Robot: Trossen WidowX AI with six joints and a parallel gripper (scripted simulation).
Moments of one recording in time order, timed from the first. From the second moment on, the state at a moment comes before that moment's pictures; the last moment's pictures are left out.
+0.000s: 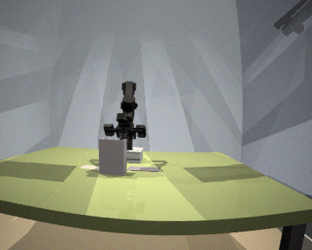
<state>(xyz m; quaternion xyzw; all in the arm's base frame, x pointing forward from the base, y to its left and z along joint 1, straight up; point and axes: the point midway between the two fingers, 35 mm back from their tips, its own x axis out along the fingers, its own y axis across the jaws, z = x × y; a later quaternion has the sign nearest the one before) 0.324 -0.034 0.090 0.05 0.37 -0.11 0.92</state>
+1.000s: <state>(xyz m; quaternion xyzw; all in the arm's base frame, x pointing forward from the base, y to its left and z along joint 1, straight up) 0.310 -0.030 0.087 0.05 0.37 -0.11 0.92</state>
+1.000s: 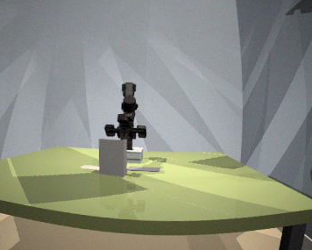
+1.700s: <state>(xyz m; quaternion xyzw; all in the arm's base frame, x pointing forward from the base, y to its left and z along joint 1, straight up) 0.302 -0.028 0.083 0.05 0.37 -0.11 0.92</state>
